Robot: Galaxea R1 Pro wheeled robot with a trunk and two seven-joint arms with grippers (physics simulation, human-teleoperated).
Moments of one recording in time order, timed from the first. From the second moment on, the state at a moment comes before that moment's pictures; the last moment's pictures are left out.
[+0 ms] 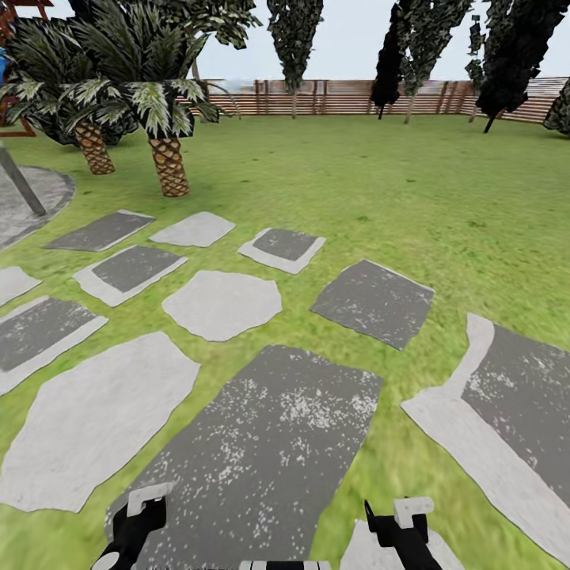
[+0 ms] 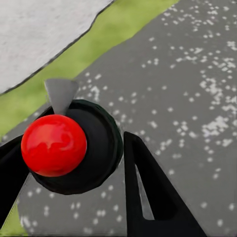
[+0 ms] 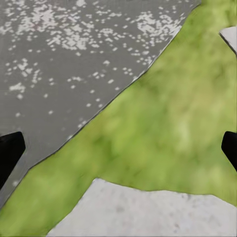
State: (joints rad) left arm -0.35 0.06 0.21 -0.46 0.01 -0.26 0.01; right arm -0.19 -0.02 0.00 -0.71 0.07 -0.23 -0.01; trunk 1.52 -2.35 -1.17
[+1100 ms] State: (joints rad) left arm -0.35 0.06 0.21 -0.46 0.01 -0.26 0.01; right arm -0.19 -0.02 0.00 -0.71 0.07 -0.23 -0.01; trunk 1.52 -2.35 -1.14
